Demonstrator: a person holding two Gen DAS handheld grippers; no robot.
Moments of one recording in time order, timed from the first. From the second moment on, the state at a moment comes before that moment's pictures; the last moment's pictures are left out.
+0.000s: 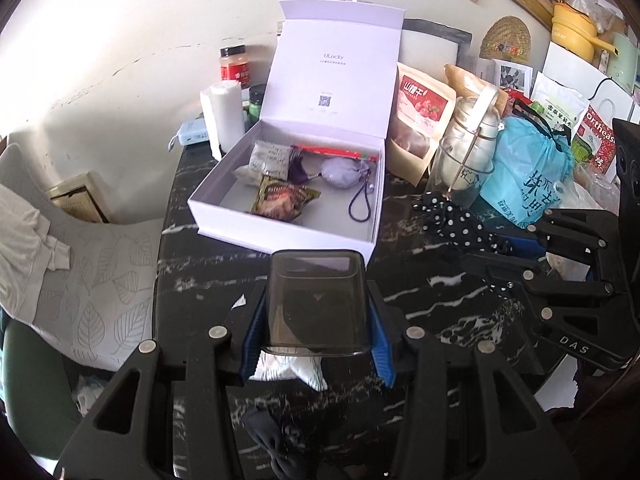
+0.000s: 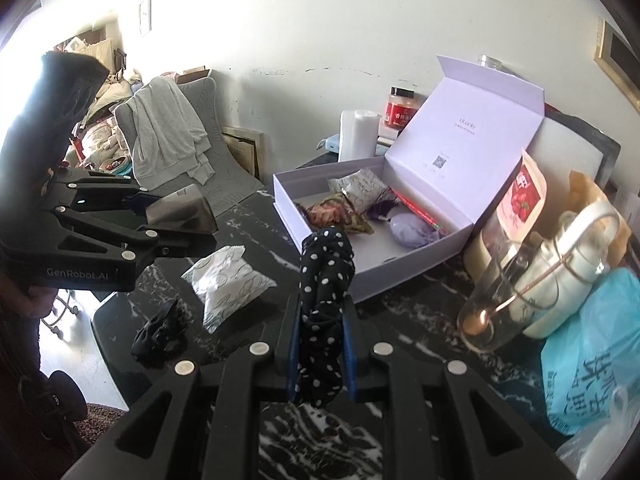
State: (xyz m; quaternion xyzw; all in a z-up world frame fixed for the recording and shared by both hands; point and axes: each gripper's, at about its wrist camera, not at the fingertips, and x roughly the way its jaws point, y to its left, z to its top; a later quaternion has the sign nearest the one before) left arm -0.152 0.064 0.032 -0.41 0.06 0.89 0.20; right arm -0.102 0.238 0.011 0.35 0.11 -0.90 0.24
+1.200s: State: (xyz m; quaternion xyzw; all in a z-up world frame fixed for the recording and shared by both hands) left arm -0.346 0.104 -0.004 -0.43 0.08 0.87 0.23; right arm -0.263 0.237 -0.005 0.36 0.12 -0.90 0.22
